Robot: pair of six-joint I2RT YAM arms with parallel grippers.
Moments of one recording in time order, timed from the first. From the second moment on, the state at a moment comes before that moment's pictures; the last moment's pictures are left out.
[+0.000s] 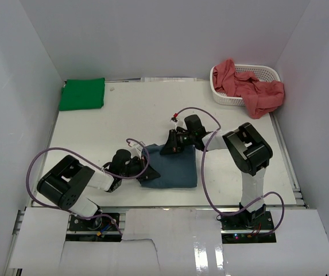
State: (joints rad) left arm -0.58 1.53 0.26 0.73 0.52 -0.77; right arm 0.59 1.98 0.97 0.33 -0.79 0.60
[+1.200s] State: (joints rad) left arm -0.58 1.43 0.63 0.13 0.38 -0.71; right arm 0.58 1.55 0.64 0.08 -0.78 0.54
